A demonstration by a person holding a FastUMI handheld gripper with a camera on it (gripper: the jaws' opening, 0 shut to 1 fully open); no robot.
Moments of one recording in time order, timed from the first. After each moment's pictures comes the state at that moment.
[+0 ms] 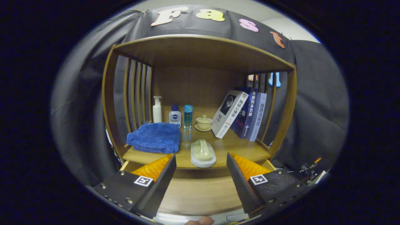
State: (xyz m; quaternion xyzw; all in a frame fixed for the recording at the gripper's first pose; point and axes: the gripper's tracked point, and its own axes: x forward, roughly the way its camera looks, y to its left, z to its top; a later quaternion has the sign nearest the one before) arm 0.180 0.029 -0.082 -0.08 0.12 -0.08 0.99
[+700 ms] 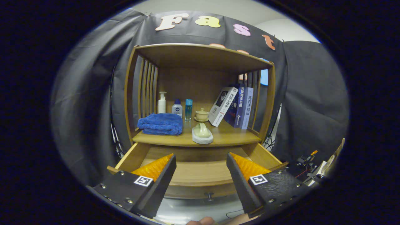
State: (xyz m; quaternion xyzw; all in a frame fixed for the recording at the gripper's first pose) arm 0.083 0.034 -0.125 -0.07 0.10 -0.09 0.99
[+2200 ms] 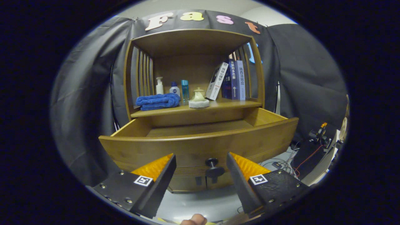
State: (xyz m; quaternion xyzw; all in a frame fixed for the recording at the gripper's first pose) arm 0.050 0.008 -0.248 0.00 0.12 -0.08 0.99
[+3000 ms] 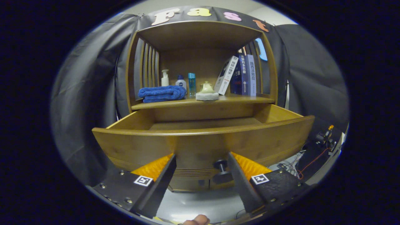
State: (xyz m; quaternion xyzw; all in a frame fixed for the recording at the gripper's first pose) arm 0.082 0.017 -0.270 -0.01 0.13 -0.05 0.99
